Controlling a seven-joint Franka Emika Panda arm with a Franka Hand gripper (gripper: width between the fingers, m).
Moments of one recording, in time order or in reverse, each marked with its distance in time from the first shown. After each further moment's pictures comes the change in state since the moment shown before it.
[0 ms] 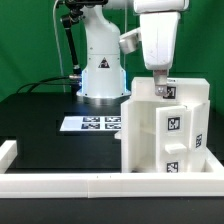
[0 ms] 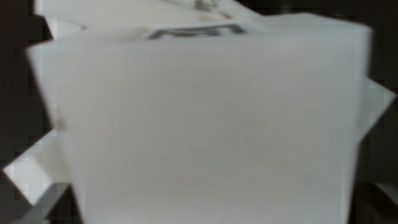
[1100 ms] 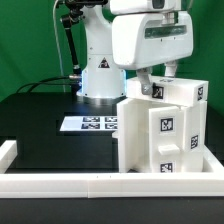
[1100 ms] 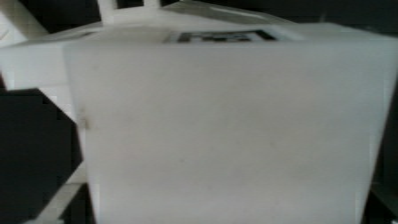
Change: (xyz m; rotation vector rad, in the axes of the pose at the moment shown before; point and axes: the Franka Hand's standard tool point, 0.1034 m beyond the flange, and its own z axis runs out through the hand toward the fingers) arm -0.004 0.002 -0.001 0.000 0.005 0.579
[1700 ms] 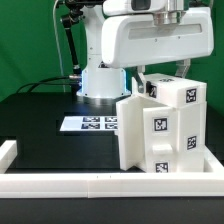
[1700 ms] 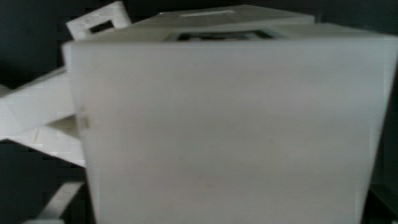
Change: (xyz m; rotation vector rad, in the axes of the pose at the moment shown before) arm 0.000 -0.005 -0.001 0.010 -0.007 0.361
